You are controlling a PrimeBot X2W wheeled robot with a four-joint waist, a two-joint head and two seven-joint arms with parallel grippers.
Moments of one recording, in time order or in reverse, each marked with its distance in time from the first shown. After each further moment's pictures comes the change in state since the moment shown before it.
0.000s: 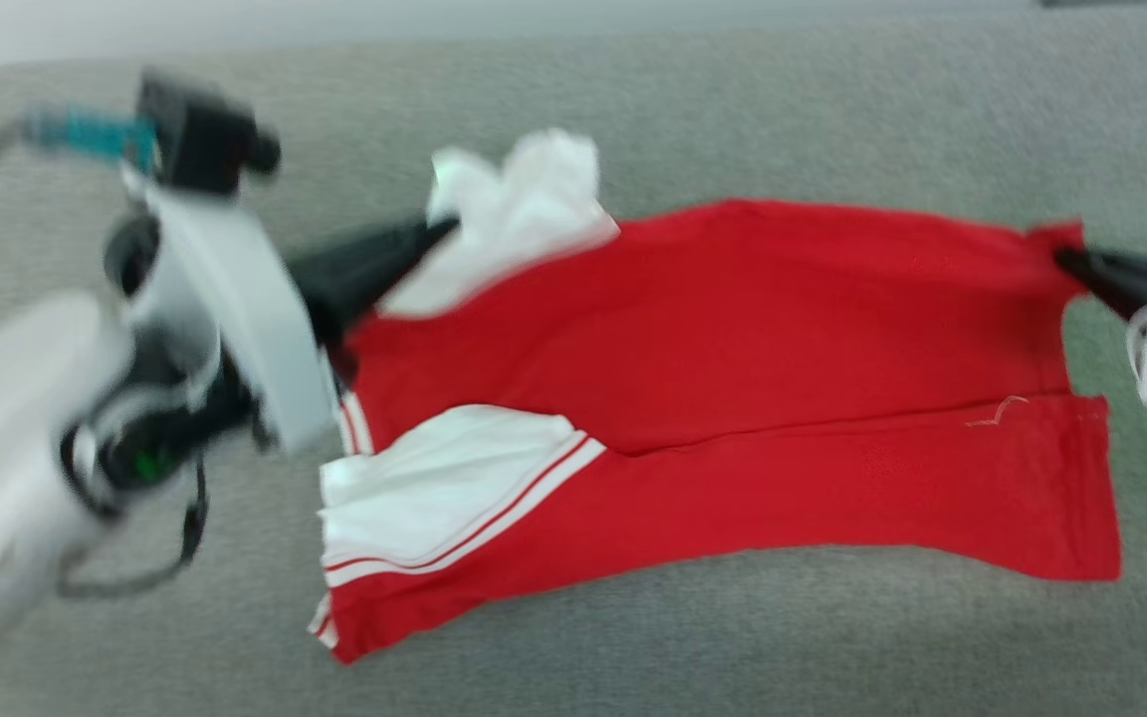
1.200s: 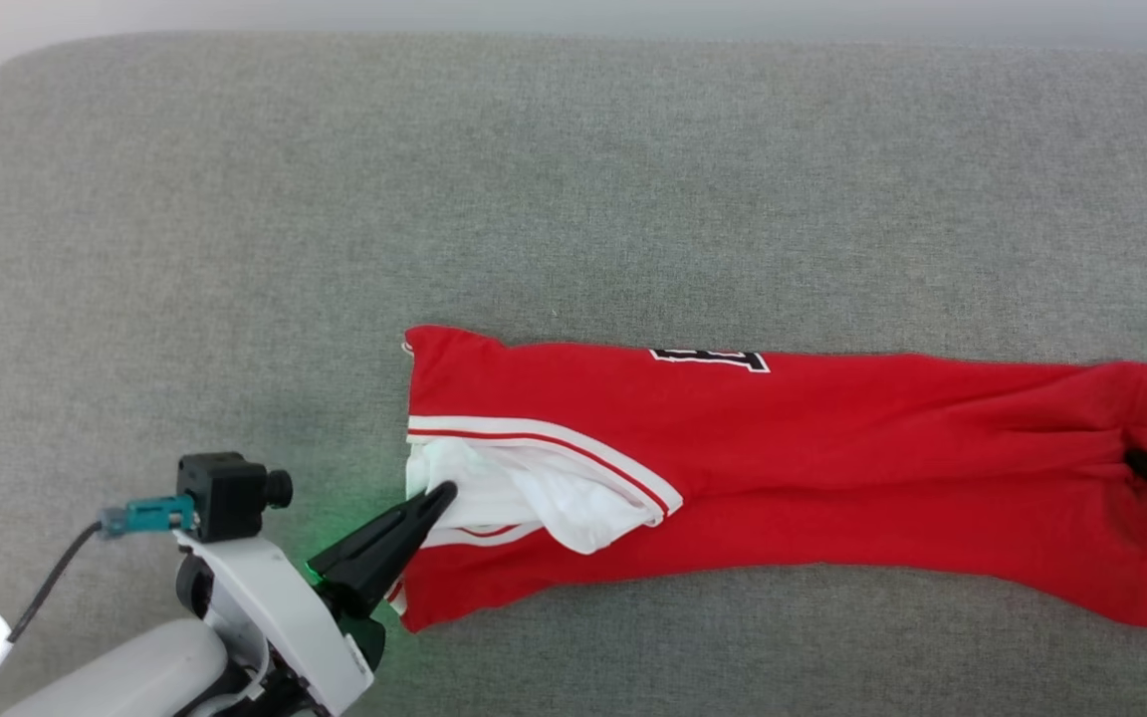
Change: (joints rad) left arm 0.543 -0.015 0.013 -0.034 0.064 0.000 -0.392; right arm 0.522 0.013 -0.370 -0.148 -0.048 0.000 0.044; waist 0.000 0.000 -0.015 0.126
